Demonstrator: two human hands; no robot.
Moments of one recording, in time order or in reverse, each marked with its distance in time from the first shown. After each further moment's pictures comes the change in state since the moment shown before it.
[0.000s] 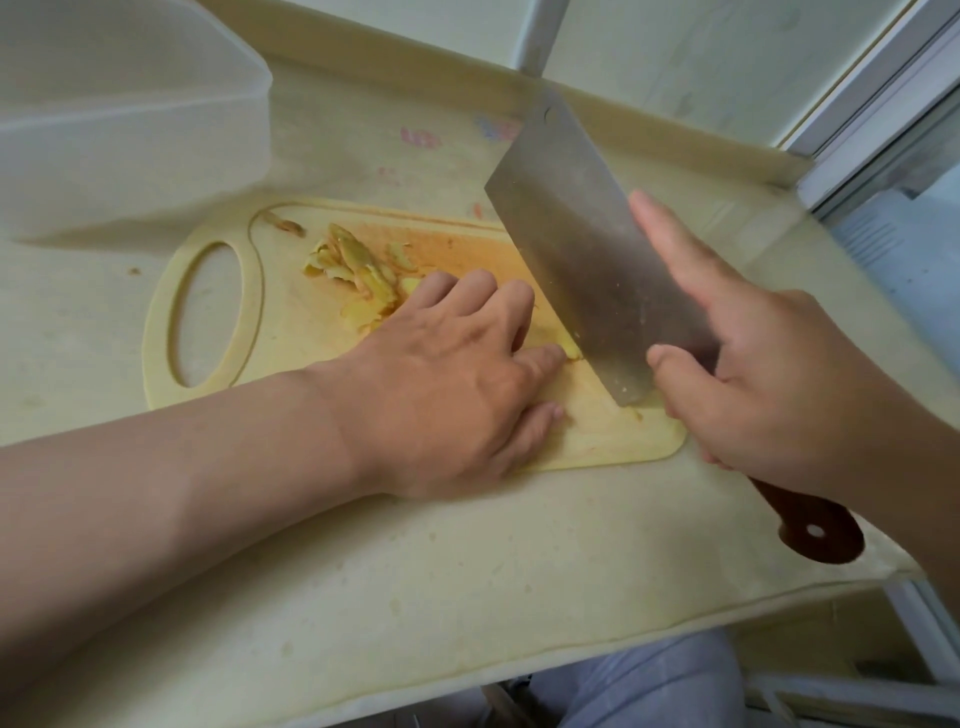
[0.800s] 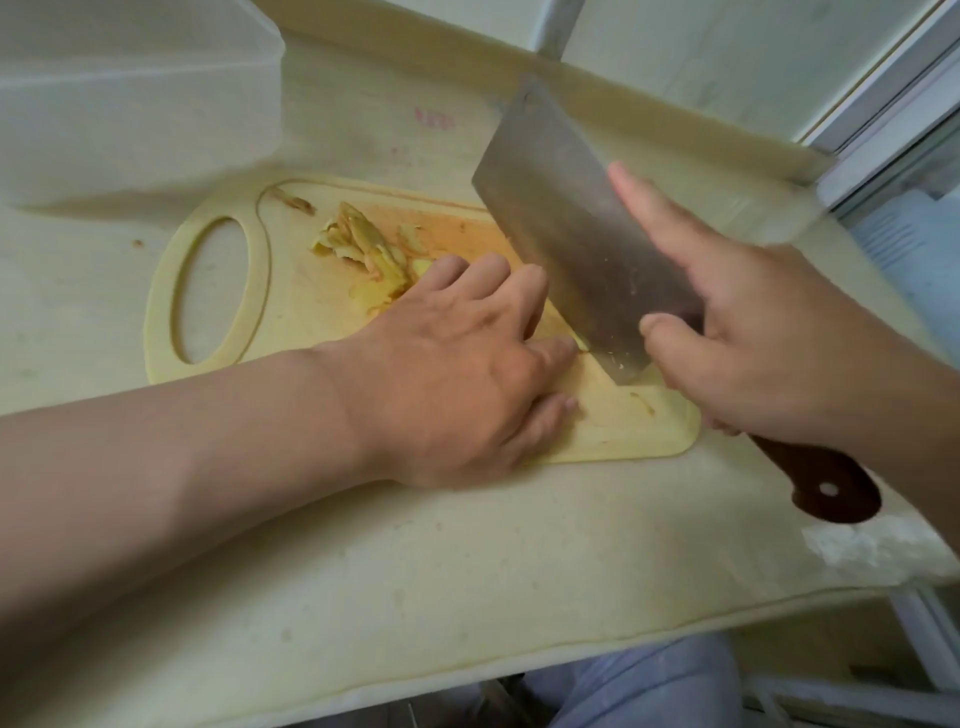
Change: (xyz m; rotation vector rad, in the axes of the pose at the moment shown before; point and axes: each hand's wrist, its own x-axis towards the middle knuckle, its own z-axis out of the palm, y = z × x) left_hand 0.000 -0.001 0.002 0.008 0.010 0.000; right_hand 0.024 -0.005 -0.003 -0.097 -0.053 -0.040
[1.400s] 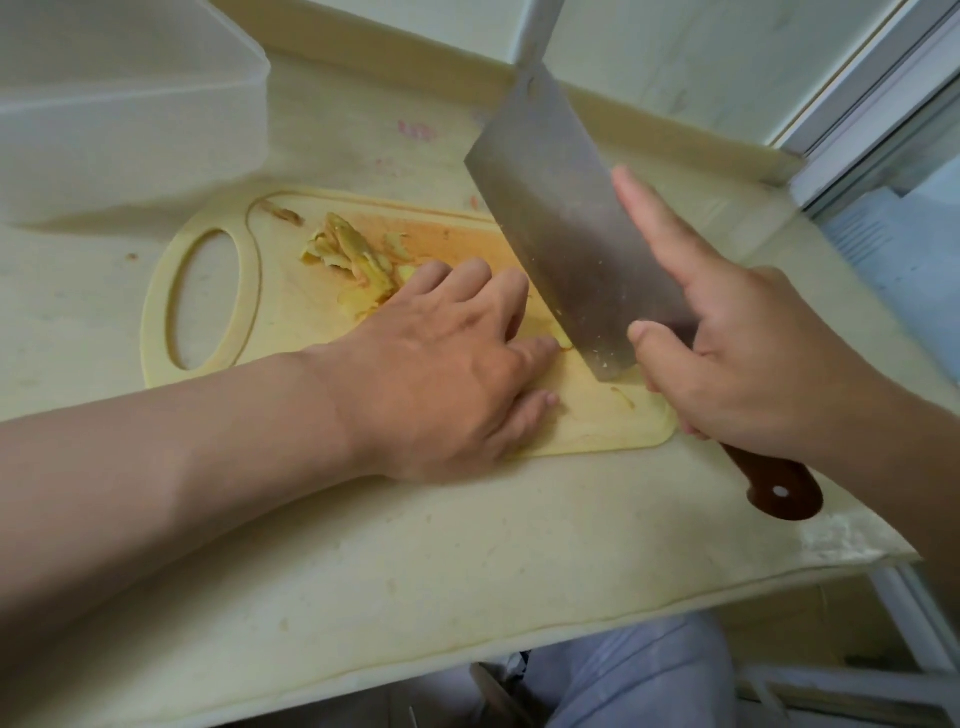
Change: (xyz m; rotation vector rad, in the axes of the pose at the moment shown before) left_hand 0.000 0.000 -0.001 0.008 -0.001 0.003; right_hand -0.014 0.005 0.007 0.080 0.078 -0.005
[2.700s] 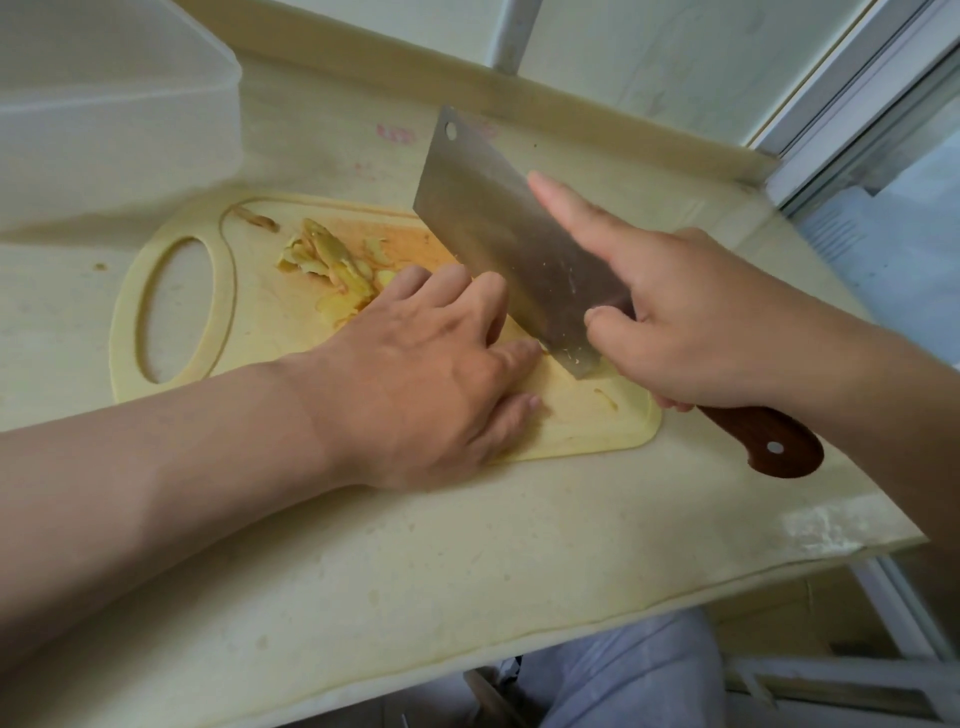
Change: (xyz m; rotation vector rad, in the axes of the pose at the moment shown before) left_hand 0.000 -0.001 0.002 -0.001 0.025 0.021; right_hand 0.026 -0.015 -0.010 -0.086 -0.188 -0.002
